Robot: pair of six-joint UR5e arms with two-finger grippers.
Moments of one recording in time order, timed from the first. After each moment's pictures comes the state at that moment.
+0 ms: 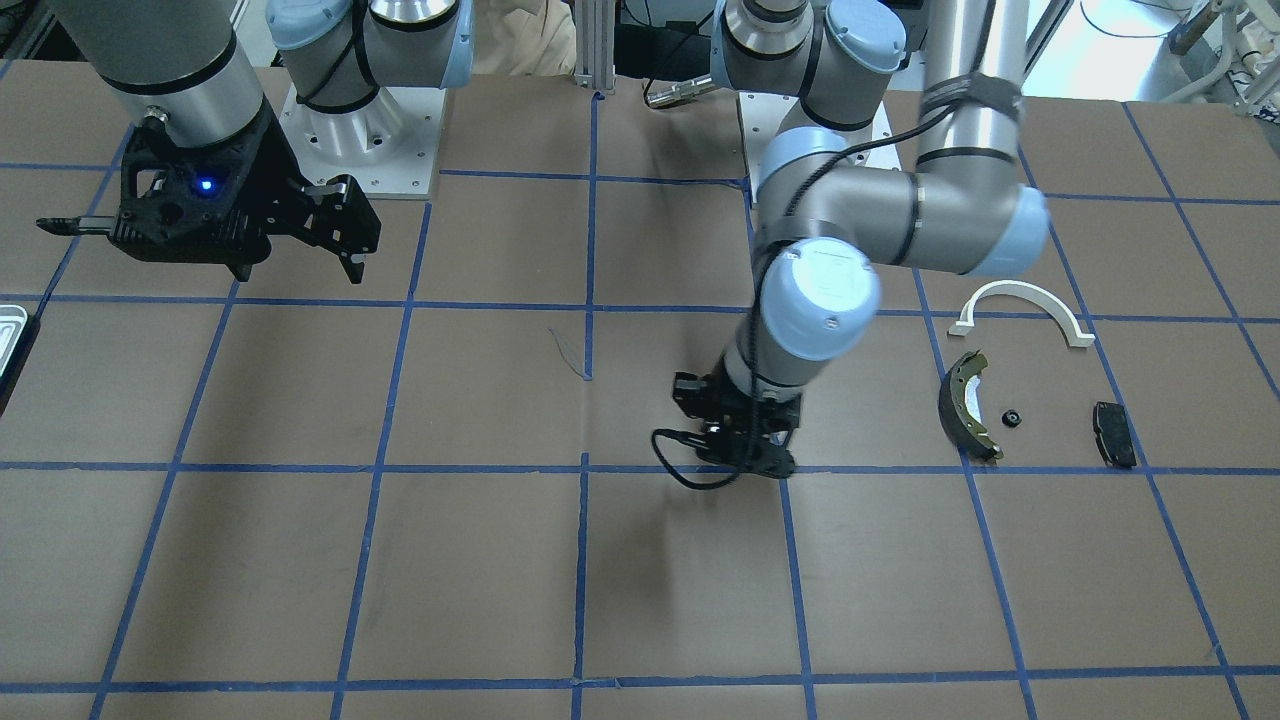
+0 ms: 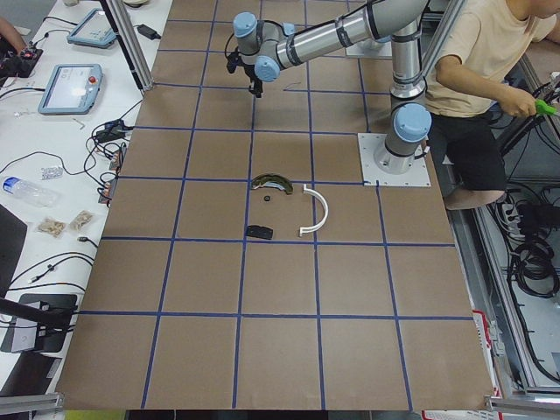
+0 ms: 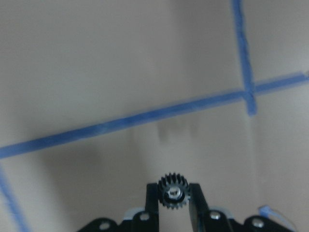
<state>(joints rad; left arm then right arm) -1.66 -1.93 -1.65 -1.26 1.49 0.14 1.58 -1.53 1.55 -1.58 -1.57 0.01</state>
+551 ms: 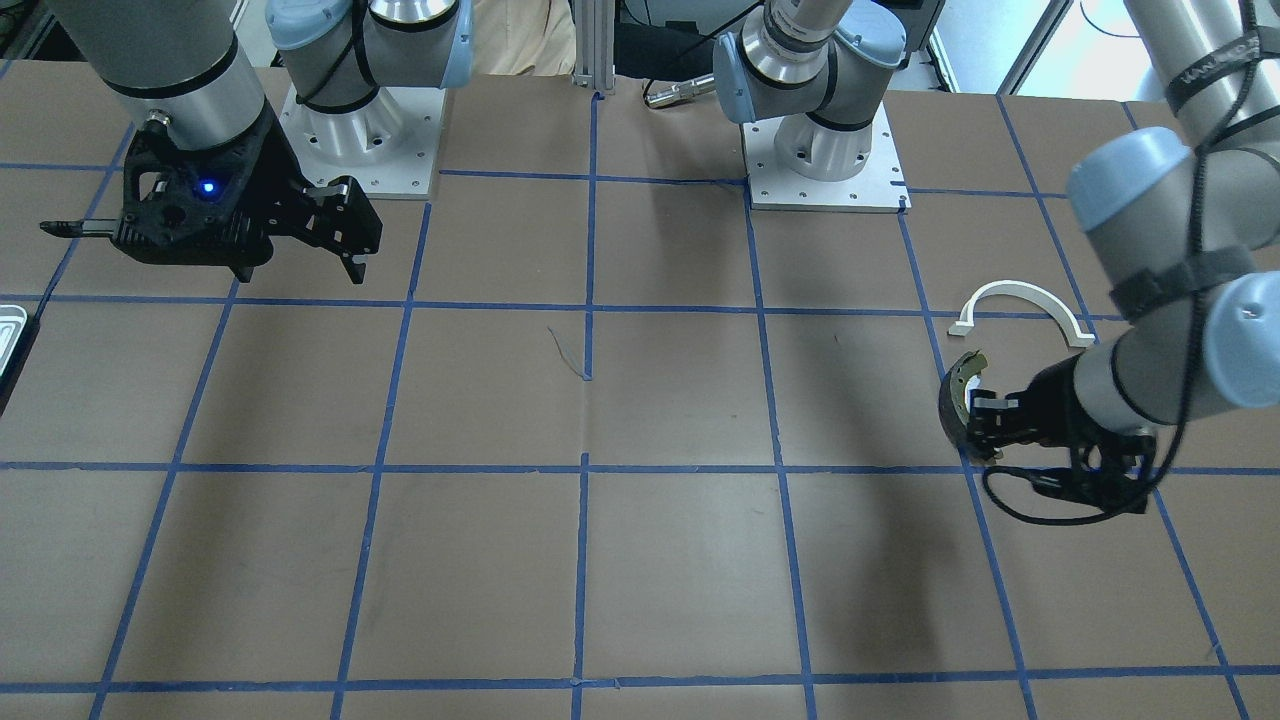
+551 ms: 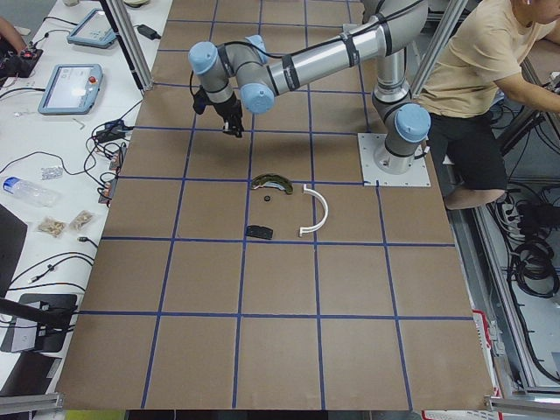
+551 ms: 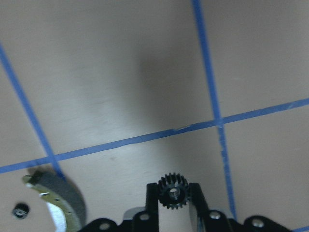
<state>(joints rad) -1.21 -1.94 -1.50 -1.49 1.60 0.51 1.58 -1.53 1.55 -1.58 -1.57 0.01</state>
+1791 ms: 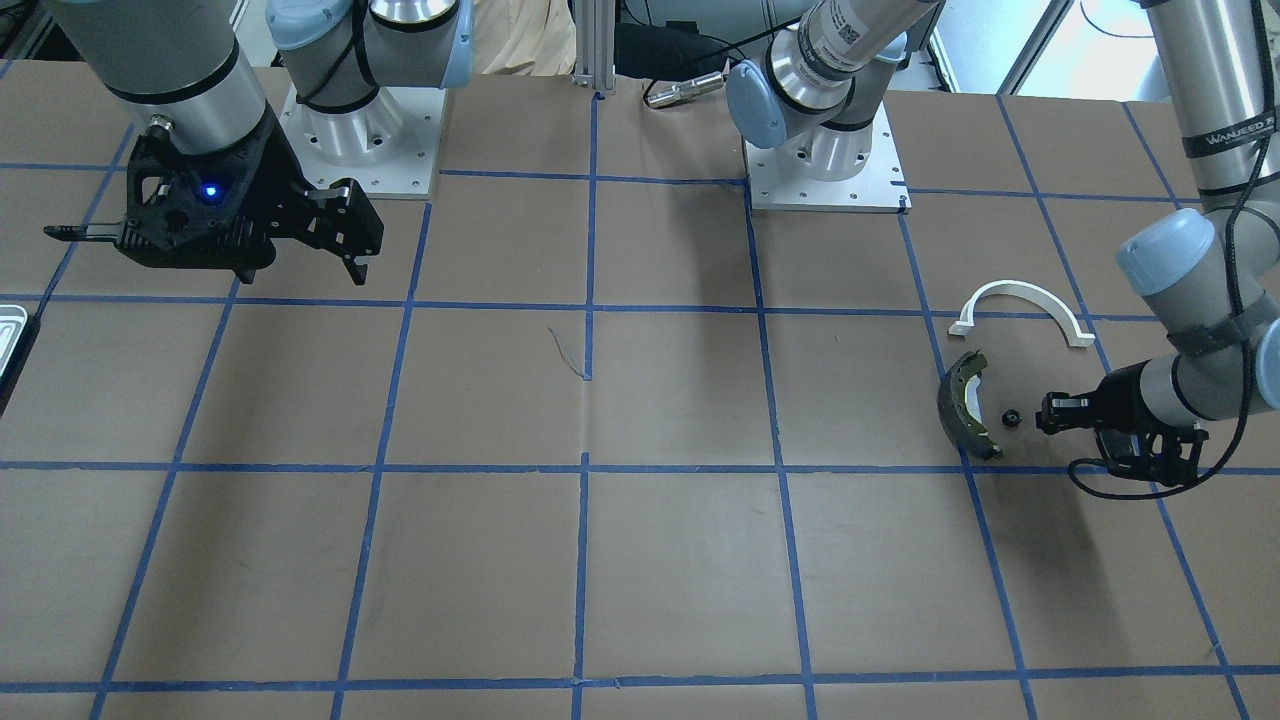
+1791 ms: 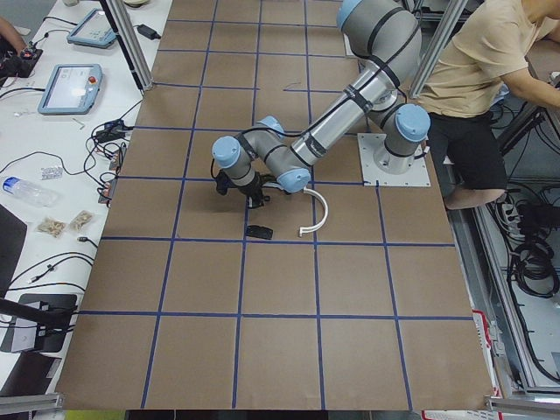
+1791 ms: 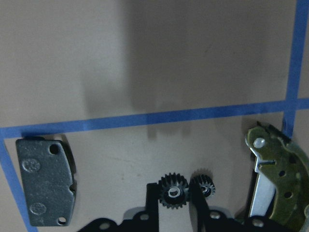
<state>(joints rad) -0.98 -2.03 -1.74 -1.20 1.68 0.65 1.58 -1.53 1.55 -1.58 -1.56 0.01</state>
